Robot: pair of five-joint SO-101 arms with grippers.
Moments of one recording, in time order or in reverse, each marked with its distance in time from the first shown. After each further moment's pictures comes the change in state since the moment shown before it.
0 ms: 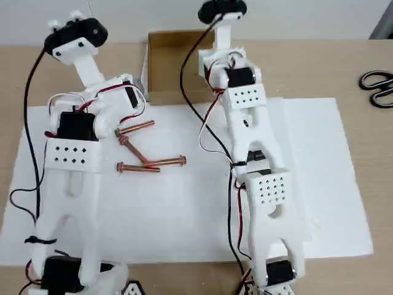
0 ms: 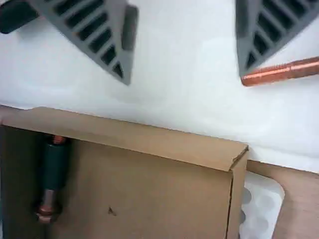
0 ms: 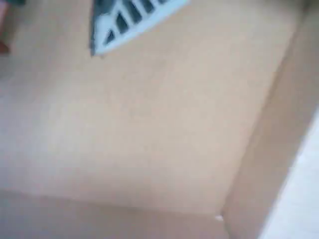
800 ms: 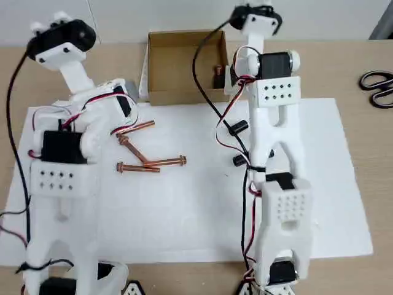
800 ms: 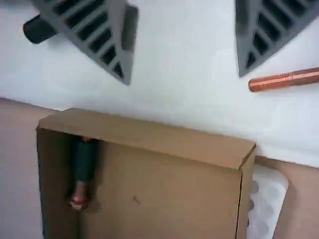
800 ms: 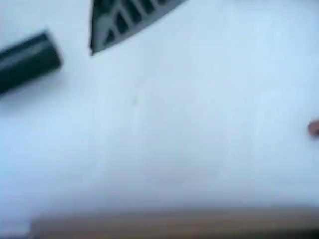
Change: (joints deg) left arm 0.0 -10.6 -0.1 6.9 0.0; right arm 3.3 -22.7 12.6 39.6 -7.9
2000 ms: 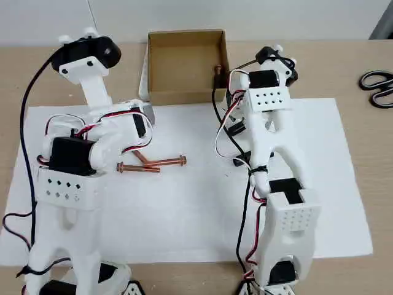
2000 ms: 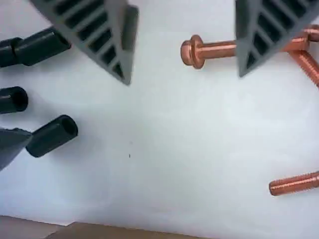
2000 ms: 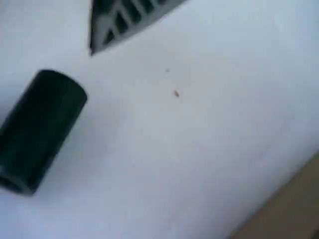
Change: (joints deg) left arm 6.2 -1.2 0.0 10.4 0.0; right arm 0.9 -3.2 29.4 -15.4 -32.1
